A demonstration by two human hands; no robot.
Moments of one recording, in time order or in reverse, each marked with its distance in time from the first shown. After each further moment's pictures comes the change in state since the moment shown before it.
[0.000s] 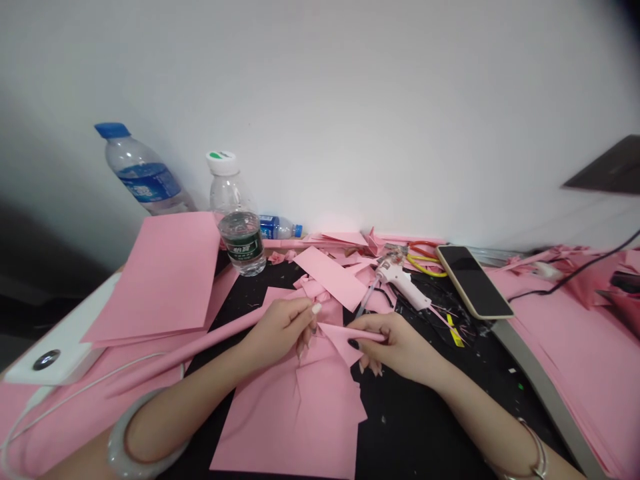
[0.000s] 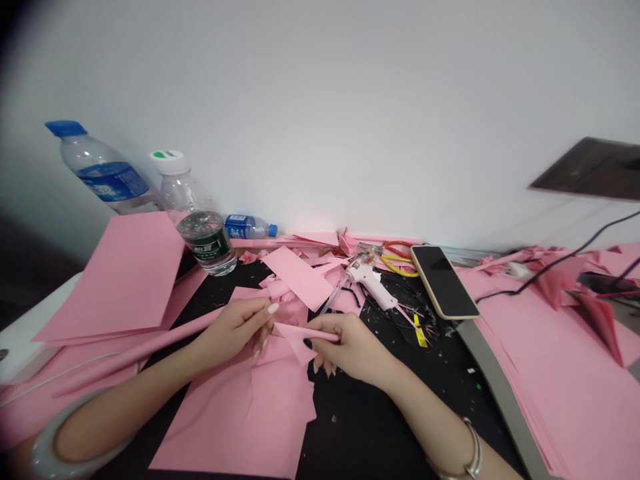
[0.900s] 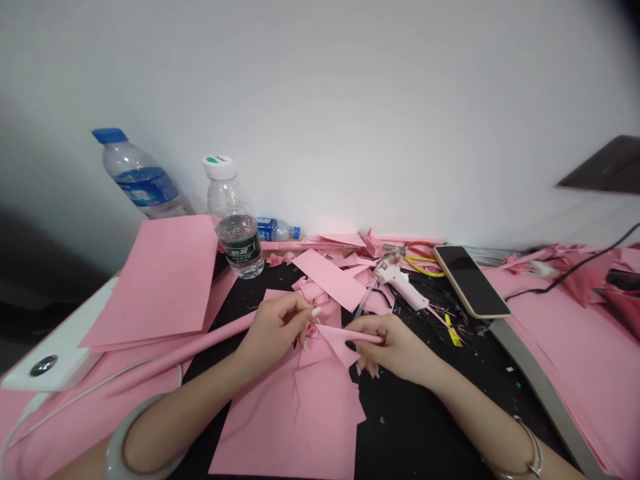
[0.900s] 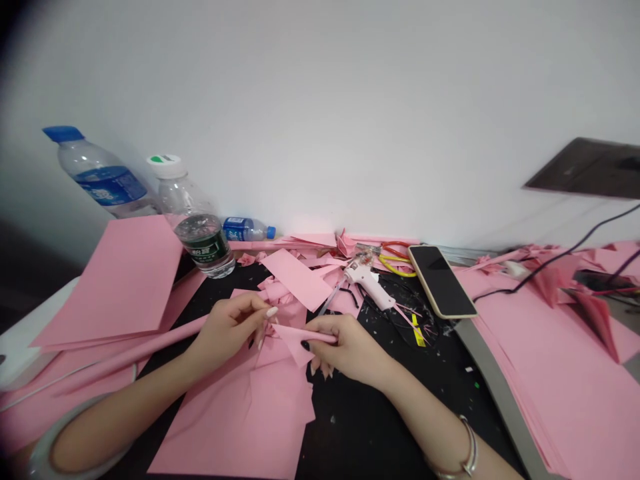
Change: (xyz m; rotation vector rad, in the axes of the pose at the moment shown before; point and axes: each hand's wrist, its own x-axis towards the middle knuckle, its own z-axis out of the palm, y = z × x) left_hand -0.003 0.004 0.004 0.044 0.231 0.054; right_hand 0.001 0.001 0.001 0.040 0.011 0.010
